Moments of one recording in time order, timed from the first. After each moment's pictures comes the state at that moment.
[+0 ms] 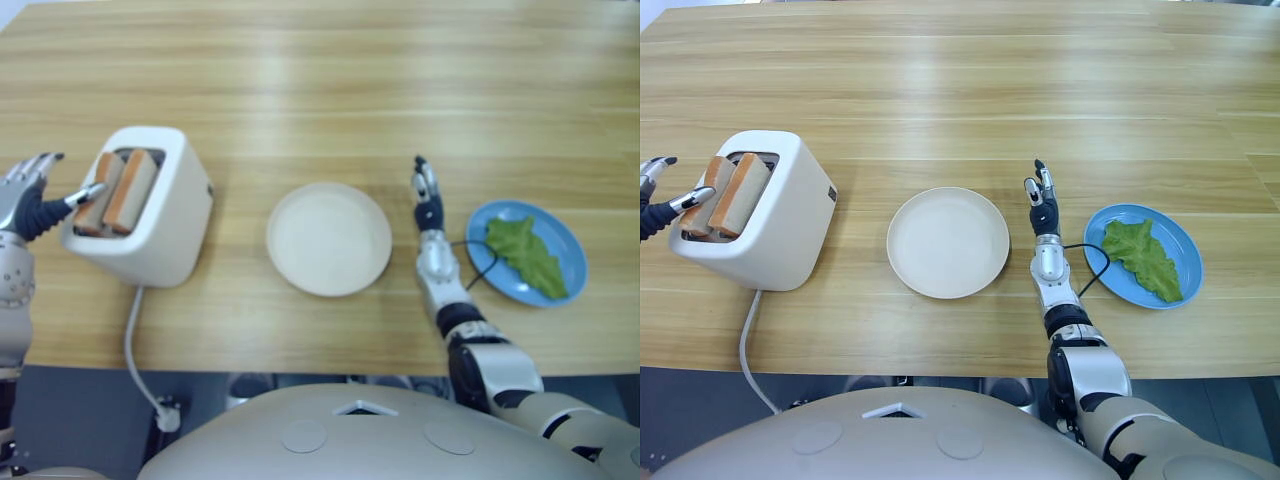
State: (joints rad) left arm 0.24 0.86 0.38 -0.12 0.59 0.13 -0.11; right arm -0.37 -0.15 -0.06 1.01 -0.14 -0.73 -0.24
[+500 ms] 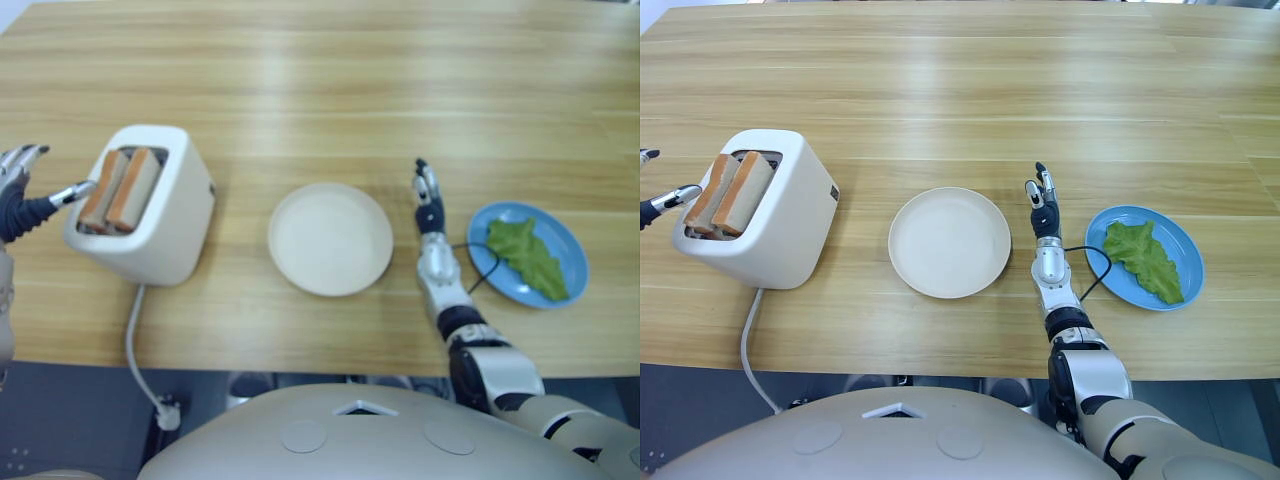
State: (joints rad) left arm 0.33 0.86 0.48 -0.30 0.57 0.16 -0.22; right arm -0.35 -0.15 -0.06 1.00 -0.14 -0.73 -0.24
